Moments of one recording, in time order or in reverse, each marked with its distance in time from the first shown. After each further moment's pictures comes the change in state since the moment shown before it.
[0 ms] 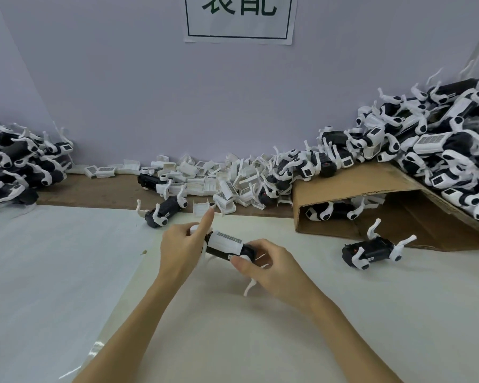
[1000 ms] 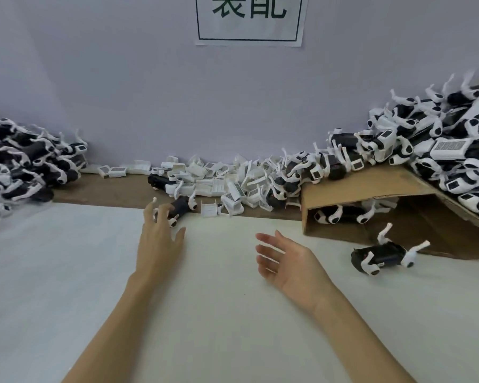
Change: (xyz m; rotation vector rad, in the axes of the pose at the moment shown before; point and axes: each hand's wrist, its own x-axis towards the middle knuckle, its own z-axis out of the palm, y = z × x) left_hand 0.040 -0.061 -0.041 0.588 0.170 0.186; right_hand 0.010 0.000 -0.016 1.047 -0.106 0.403
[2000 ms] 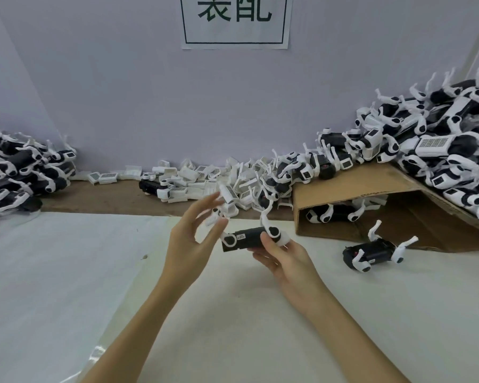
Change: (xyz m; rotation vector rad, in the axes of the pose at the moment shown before) left_hand -0.032 0.089 -0.009 -0.824 -0.086 0.263; right_hand 0.002 0.008 -0.002 -0.168 0.065 -0.389
